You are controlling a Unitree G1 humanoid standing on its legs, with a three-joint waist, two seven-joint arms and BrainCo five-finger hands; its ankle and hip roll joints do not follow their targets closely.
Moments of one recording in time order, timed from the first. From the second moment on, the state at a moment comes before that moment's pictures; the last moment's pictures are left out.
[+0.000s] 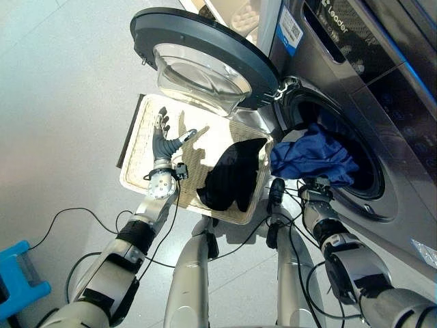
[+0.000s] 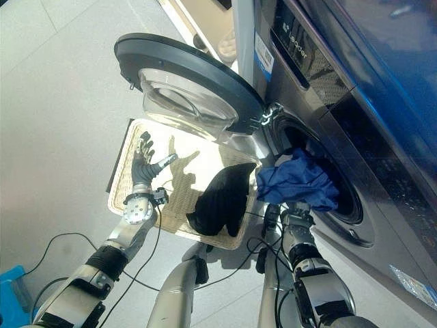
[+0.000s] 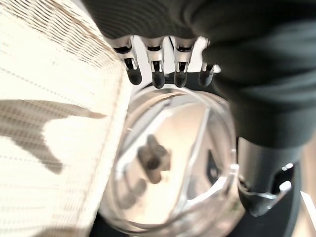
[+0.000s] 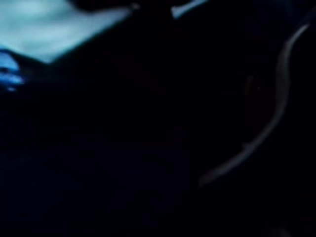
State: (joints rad) left arm -0.61 0.38 -0.37 0.49 -0.39 -0.43 0.51; right arm -0.79 -0.21 -0.08 1.04 1.96 -0.29 0.43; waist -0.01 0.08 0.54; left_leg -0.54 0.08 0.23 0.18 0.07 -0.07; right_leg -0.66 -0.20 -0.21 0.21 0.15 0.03
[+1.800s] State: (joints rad) left arm -0.86 0.73 -0.91 0.47 0.13 -0.16 0.41; right arm -1.00 -0.51 -0.06 1.26 1.40 -0.50 -0.42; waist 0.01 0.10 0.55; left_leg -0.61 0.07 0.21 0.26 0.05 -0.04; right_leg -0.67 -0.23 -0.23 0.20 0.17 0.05
